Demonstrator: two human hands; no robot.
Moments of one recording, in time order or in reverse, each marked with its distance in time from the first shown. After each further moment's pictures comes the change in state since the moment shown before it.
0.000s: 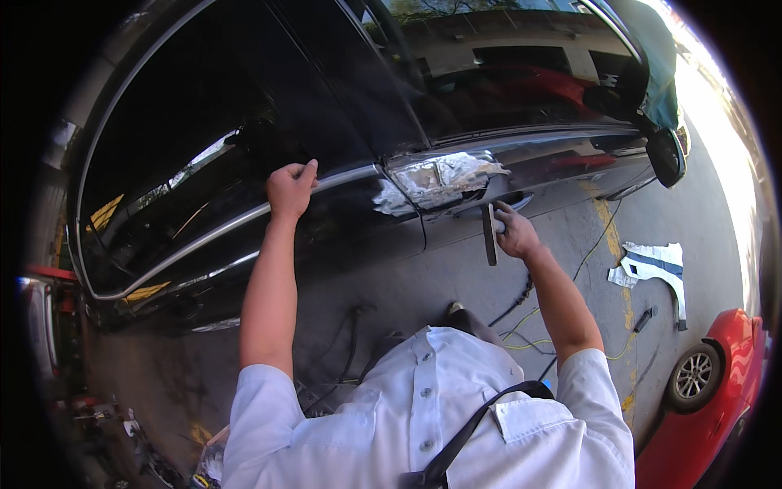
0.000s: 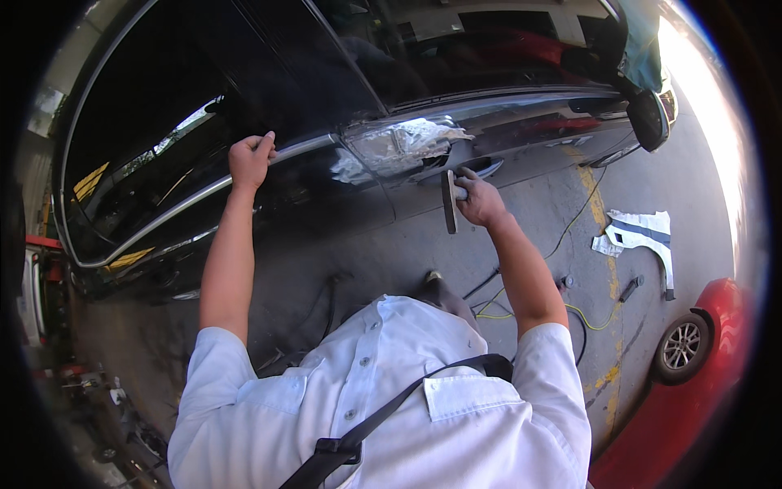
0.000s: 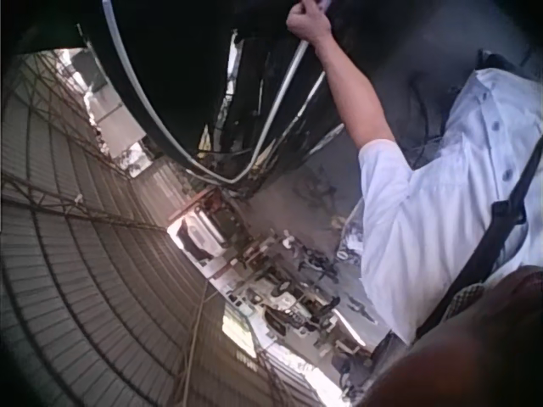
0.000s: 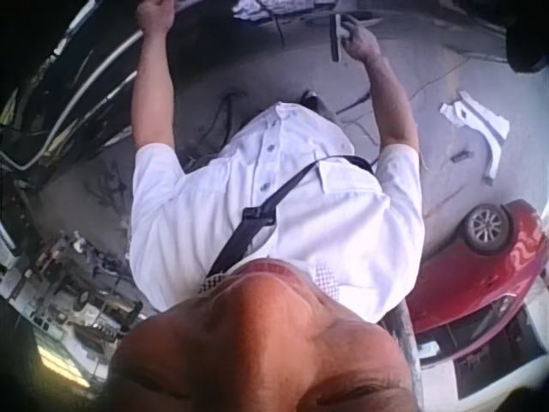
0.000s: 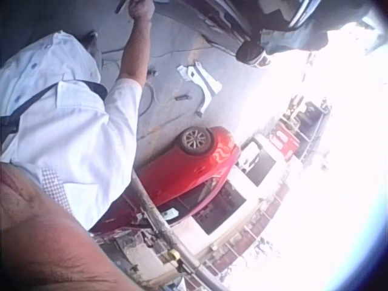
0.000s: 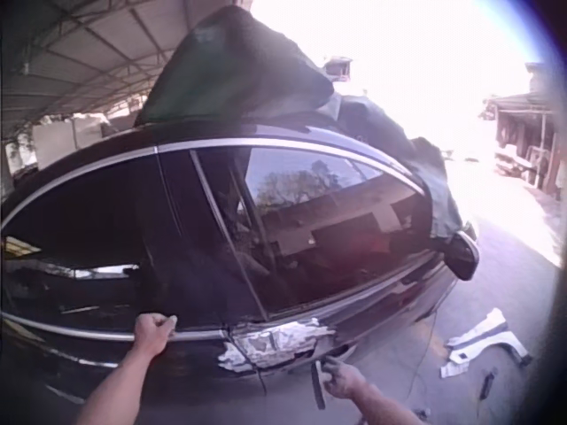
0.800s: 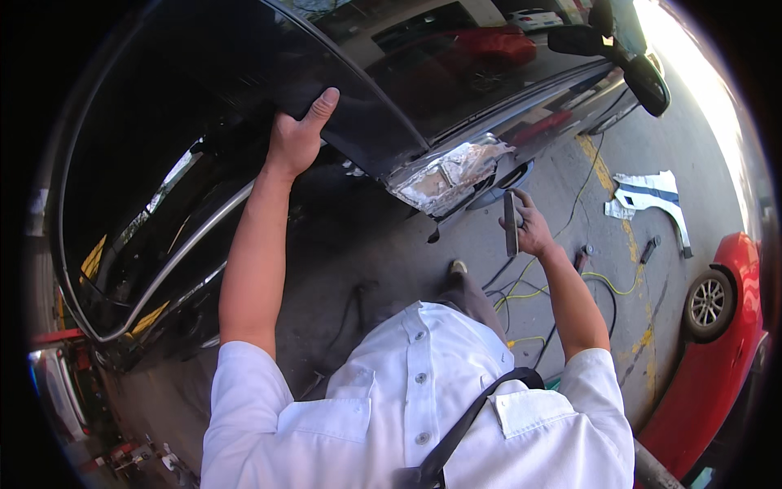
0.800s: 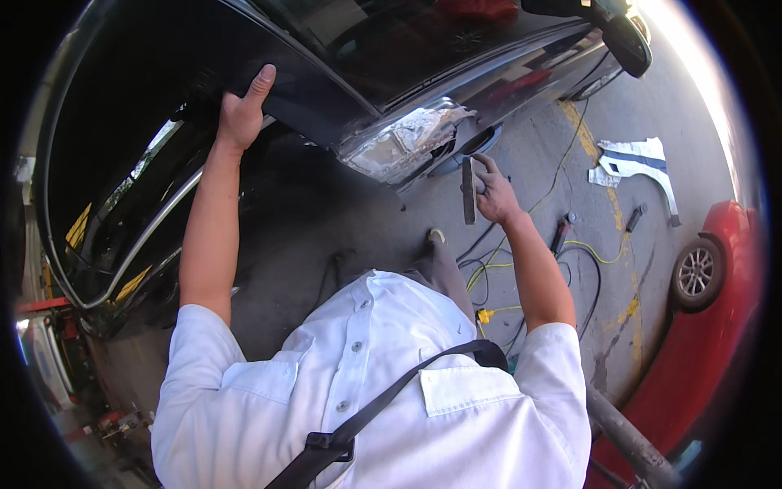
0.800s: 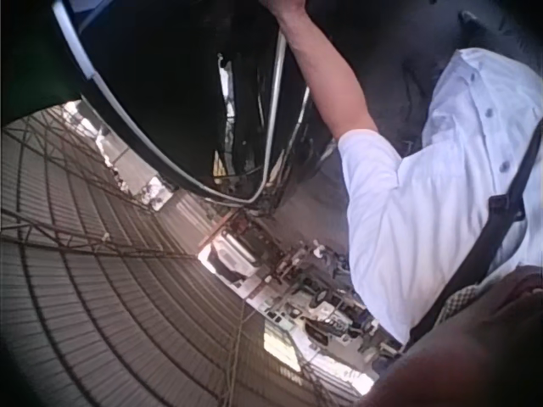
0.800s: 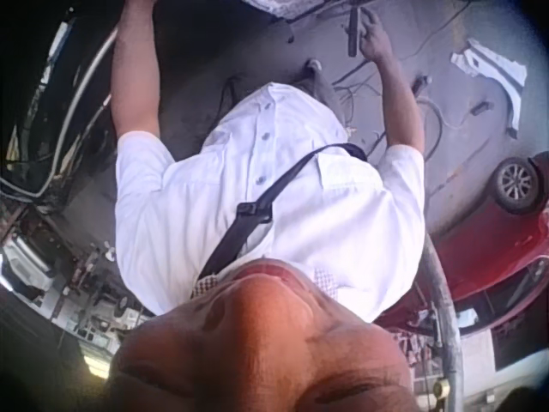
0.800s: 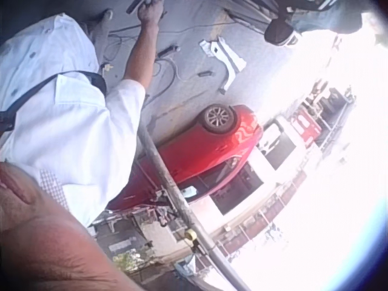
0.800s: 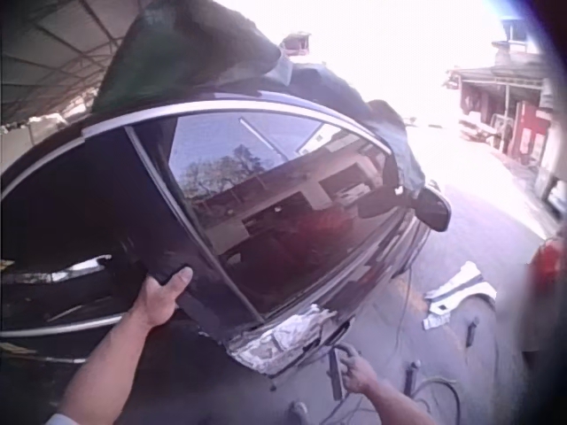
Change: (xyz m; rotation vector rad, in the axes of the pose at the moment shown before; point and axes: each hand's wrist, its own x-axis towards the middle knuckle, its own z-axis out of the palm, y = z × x) left_hand 0.105 0.104 0.019 -0.579 -0.352 0.421; right_hand -0.031 -0.058 -0.013 0.242 0.078 0.292
